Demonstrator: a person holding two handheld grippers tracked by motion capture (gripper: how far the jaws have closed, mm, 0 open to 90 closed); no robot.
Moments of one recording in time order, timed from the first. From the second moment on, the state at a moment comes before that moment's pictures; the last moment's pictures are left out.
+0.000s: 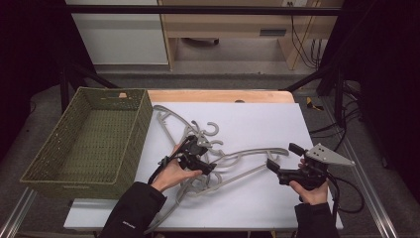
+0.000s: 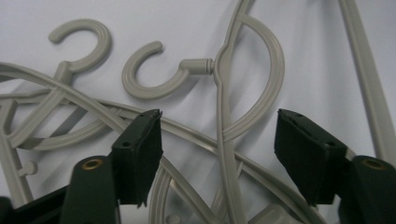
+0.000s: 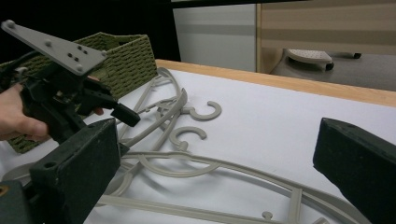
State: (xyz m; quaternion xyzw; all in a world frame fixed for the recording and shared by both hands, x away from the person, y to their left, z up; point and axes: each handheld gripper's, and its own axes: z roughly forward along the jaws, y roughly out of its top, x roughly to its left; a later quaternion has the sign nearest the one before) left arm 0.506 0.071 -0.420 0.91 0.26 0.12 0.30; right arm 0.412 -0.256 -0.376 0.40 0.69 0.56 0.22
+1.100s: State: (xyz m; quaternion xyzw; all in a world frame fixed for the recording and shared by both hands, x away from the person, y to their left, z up) left arm 0.518 0.070 -0.443 0.92 0.30 0.04 0.26; right arm 0.414 -0.254 -0.379 0.40 0.69 0.55 0.22
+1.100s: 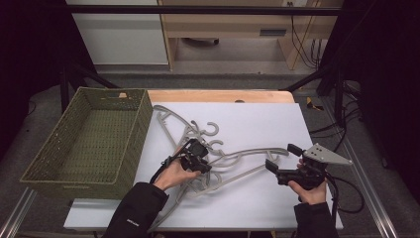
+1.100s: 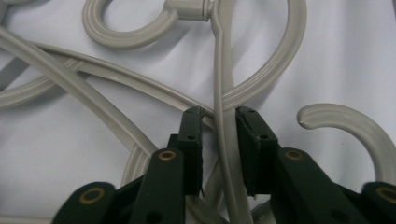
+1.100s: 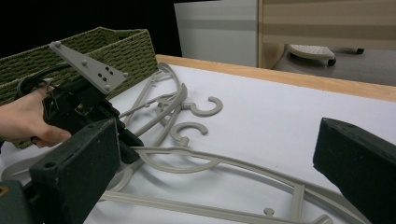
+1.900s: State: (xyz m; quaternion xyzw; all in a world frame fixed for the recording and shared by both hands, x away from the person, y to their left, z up) left arm 0.504 0.075 -0.429 0.90 0.32 0.03 0.28; right arm 0.414 -0.255 -0.378 0.40 0.69 0.56 0.22
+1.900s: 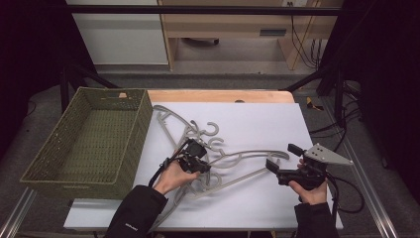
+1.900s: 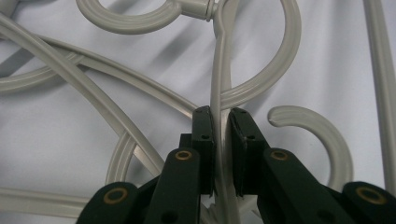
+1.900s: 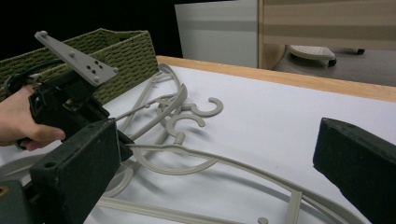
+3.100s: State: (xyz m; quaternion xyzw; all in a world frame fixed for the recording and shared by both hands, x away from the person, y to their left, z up) left arm 0.457 0.149 -0.370 0.85 0.34 0.13 0.37; right arm 0.410 -0.263 -0.375 0.41 0.68 0.56 0.23
